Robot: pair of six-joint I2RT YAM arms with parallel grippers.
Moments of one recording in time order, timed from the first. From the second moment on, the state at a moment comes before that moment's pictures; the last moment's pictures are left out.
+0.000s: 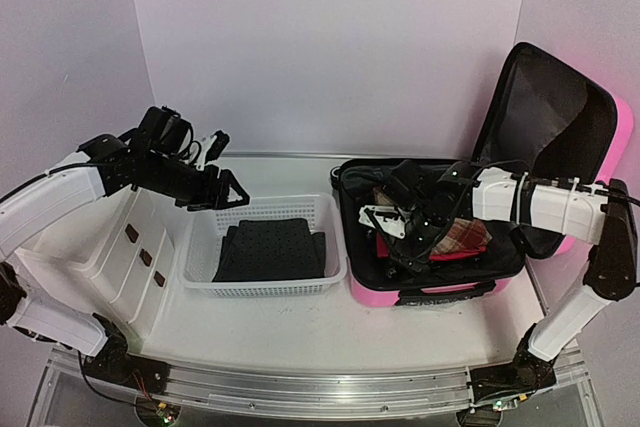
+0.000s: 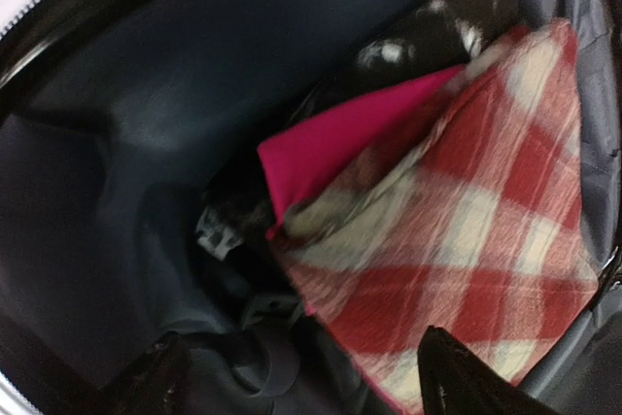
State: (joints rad) left arm -0.62 1.28 1.23 -0.74 0.29 -0.40; right arm 0.85 1.58 1.21 -0.88 0.27 -0.37
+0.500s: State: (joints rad) left arm -0.67 1.19 1.13 -0.57 0.53 -0.53; right arm 0.78 1.65 1.20 -0.72 0.26 -0.48
